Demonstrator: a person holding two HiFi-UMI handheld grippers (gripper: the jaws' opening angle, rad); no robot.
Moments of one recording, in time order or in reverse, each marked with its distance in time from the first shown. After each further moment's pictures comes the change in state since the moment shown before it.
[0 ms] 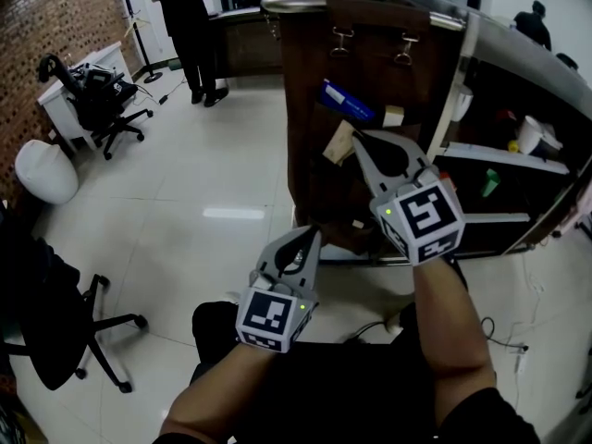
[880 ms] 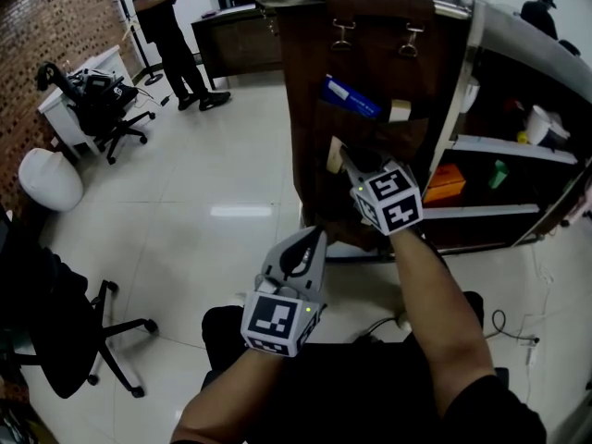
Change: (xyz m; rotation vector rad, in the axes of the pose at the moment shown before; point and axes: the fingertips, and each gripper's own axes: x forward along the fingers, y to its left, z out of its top) left arm 0.004 0.008 -0.005 -0.038 0.002 0.010; right arm 0.073 0.006 -0.132 0.161 0.209 0.007
